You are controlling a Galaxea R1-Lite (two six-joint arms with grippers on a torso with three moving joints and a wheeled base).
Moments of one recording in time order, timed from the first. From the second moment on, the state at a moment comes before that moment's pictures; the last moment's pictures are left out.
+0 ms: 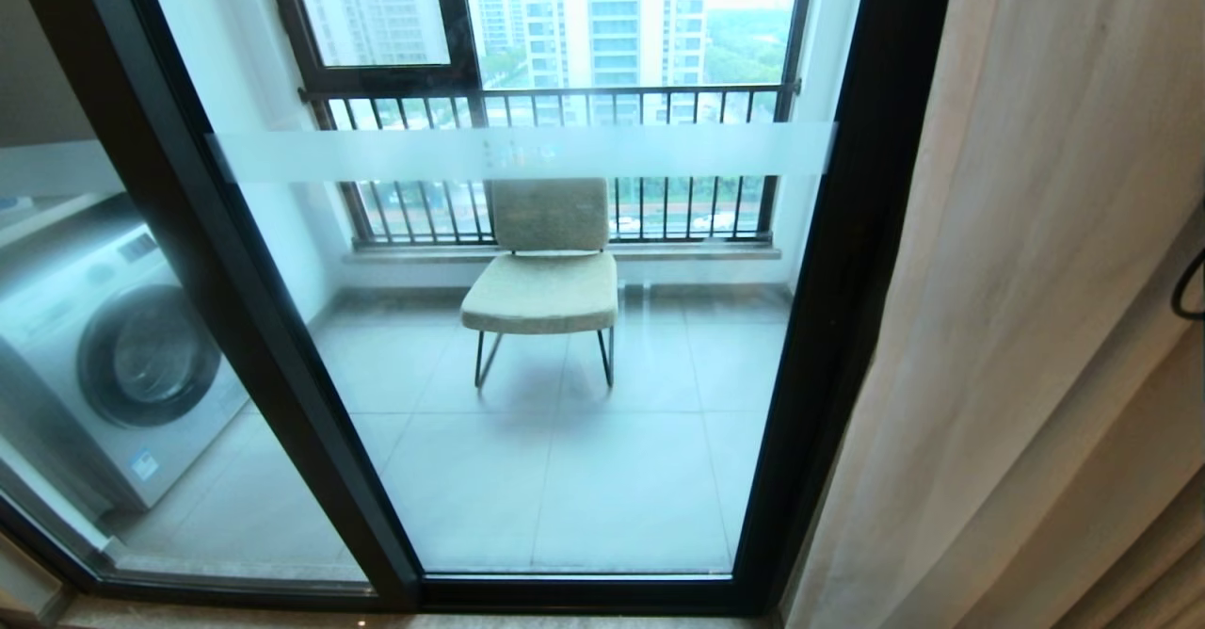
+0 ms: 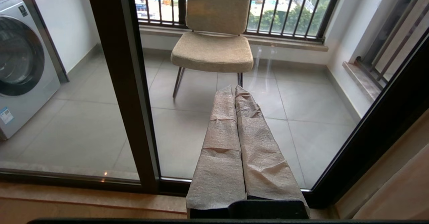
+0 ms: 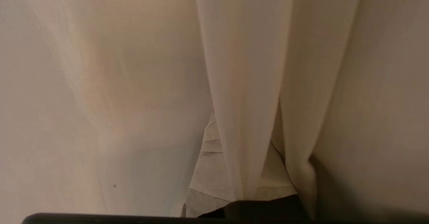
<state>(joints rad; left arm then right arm) 0.00 0.00 0.00 -0.02 0.03 -0.10 -0.43 1.73 -1.17 -0.84 -0.16 -0.10</state>
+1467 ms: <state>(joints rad) 0.00 0.00 0.00 -0.02 0.03 -0.10 -0.64 1.87 -1.28 -0.85 -0.10 -0.11</state>
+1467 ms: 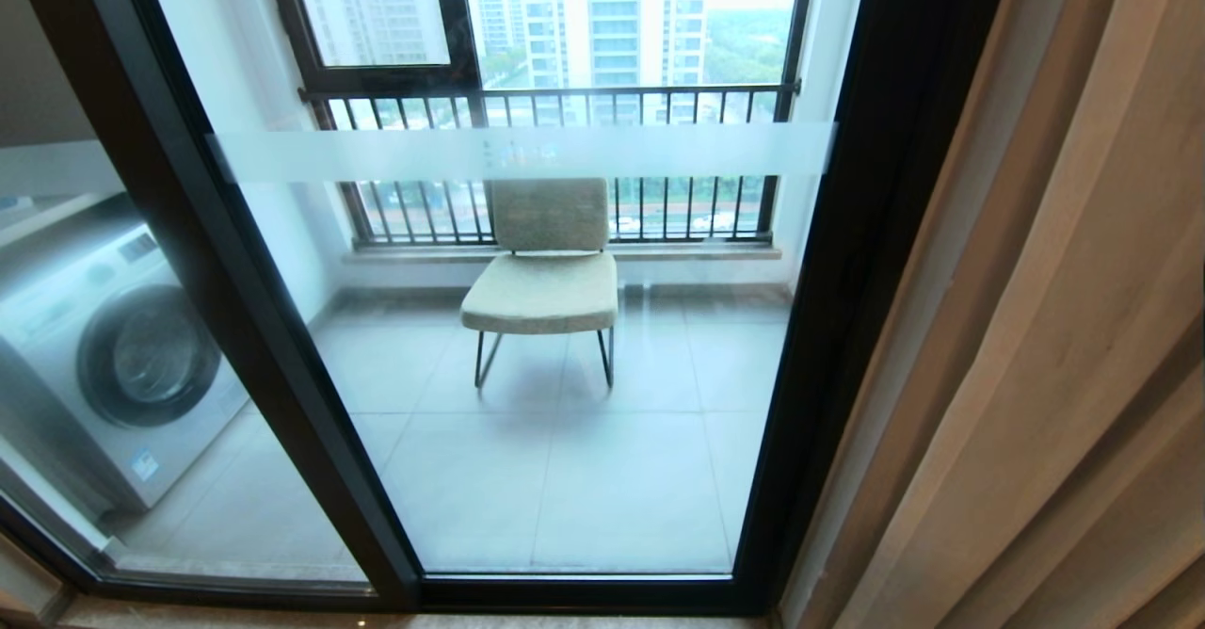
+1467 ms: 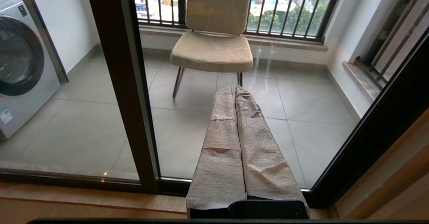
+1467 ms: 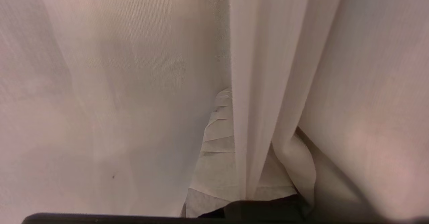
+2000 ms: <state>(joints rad) 0.00 0.00 0.00 -0.02 0.03 -0.10 -0.63 1.81 -1.22 -0.85 -0.08 -0.13</state>
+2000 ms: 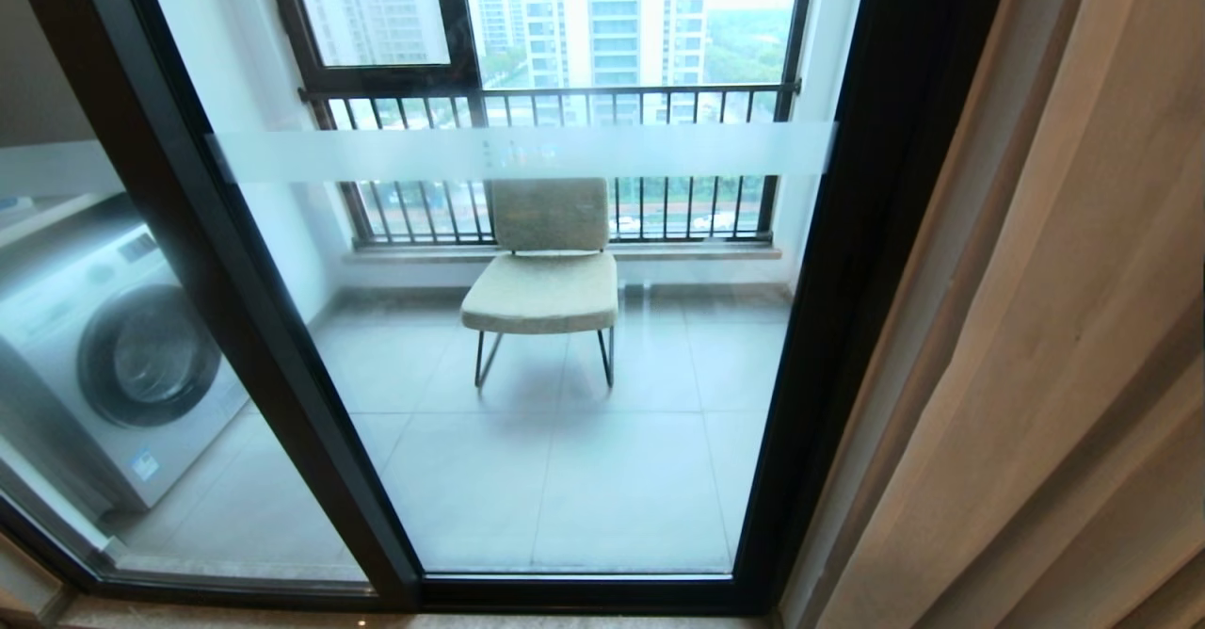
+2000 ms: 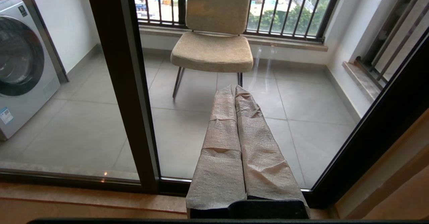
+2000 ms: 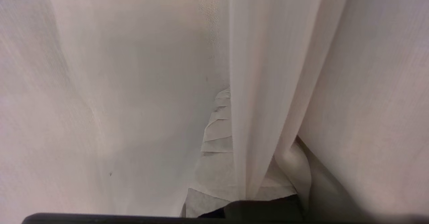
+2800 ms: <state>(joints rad) 0.00 0.00 0.00 -0.02 0.03 -0.10 -0.62 1.72 -1.11 -0.85 -0.04 -0.14</state>
